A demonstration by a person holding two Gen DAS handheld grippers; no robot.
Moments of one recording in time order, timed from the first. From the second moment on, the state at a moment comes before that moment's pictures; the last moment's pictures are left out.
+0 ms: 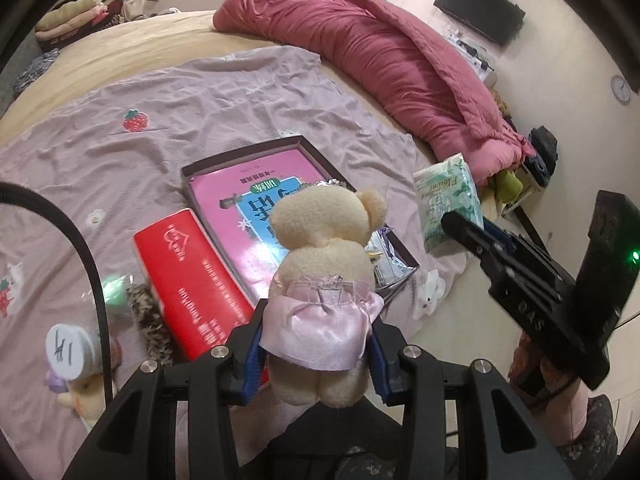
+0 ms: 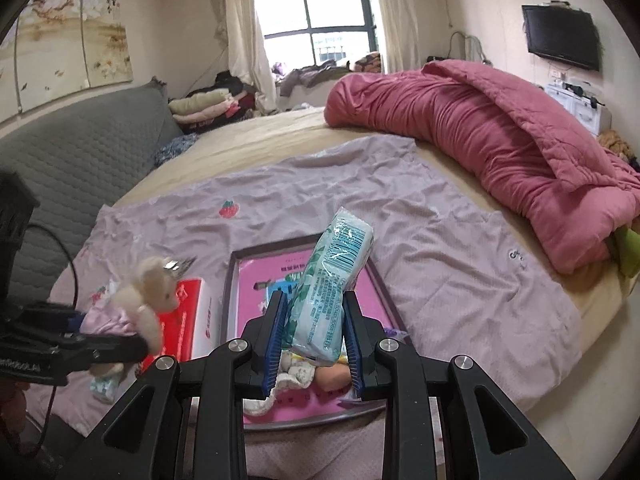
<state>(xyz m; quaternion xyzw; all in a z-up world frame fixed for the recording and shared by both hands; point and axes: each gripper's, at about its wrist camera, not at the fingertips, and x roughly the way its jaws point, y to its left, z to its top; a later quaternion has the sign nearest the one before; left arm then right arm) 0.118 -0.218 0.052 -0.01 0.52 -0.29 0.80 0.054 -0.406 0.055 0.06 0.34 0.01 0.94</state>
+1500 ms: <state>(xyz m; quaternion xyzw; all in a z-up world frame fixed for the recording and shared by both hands) 0.204 -0.283 -0.042 0.11 0.57 -0.20 0.79 0.090 -0.361 -0.050 0.13 0.44 0.11 0.88</state>
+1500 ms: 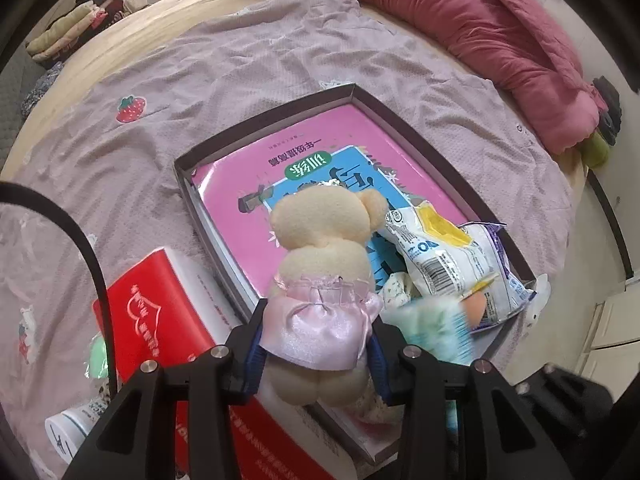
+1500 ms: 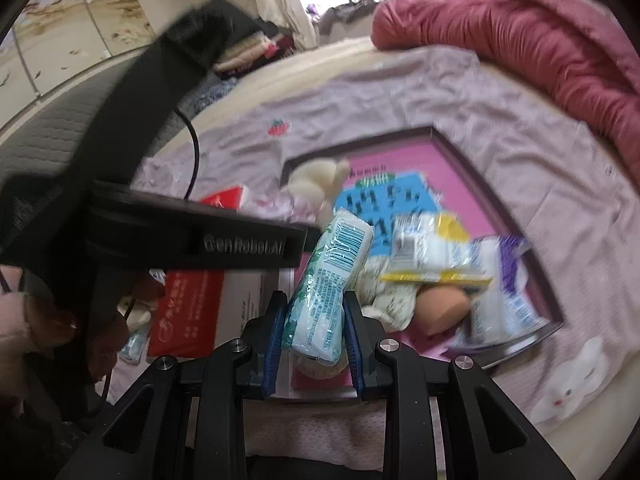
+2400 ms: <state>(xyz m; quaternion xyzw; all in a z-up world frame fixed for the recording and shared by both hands) 0.212 -0.316 -0.081 0.21 0.60 -0.19 0.75 0.076 -0.359 -0.056 0.00 0.42 0.04 0.90</state>
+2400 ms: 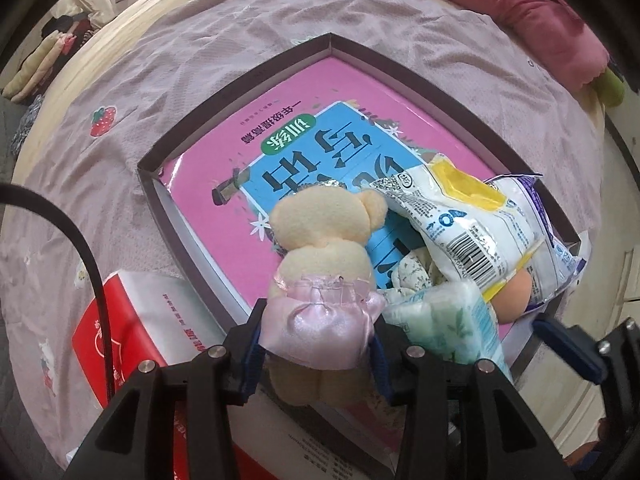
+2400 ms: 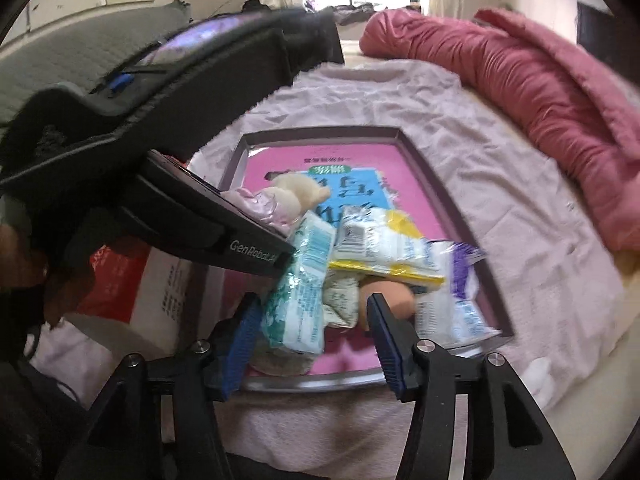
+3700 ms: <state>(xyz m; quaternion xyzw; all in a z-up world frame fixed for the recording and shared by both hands) 0.215 -0.282 -0.016 0.11 0.58 -0.22 0.78 0.067 -0.396 -0.045 0.05 0.43 -0.03 0.90</state>
